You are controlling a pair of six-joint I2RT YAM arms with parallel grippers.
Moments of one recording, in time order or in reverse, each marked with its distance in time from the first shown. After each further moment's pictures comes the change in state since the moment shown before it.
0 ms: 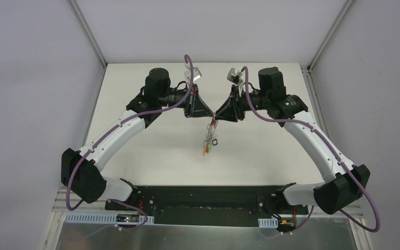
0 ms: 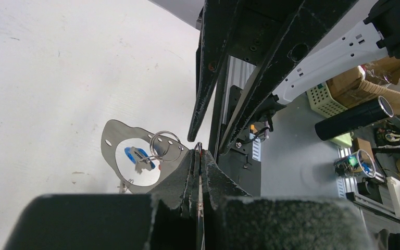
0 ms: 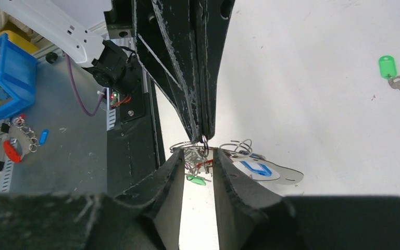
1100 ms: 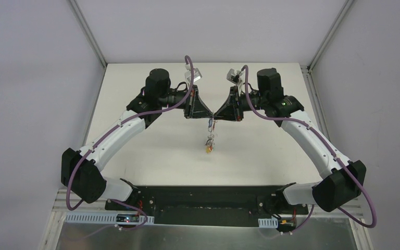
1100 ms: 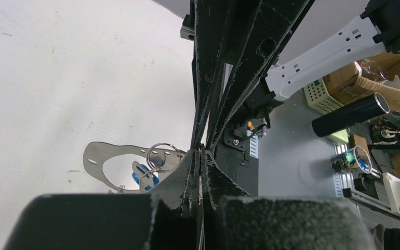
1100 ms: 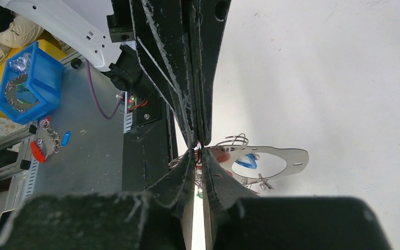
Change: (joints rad) left arm 0.005 0.000 -0.009 0.000 0.004 0.000; right arm -0.009 0.024 -0.051 0.099 -0.094 0.085
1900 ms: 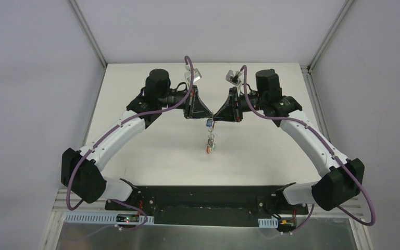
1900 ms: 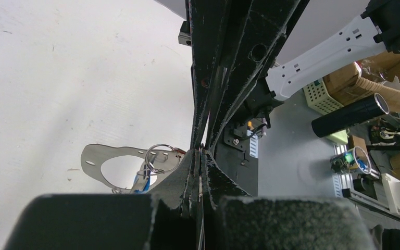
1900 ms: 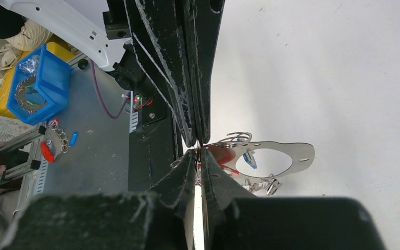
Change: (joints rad) left arm 0.003 0.000 -0.005 0.002 -0.001 -0.003; right arm 0.000 0.010 -0.017 0.017 -0.016 0.024
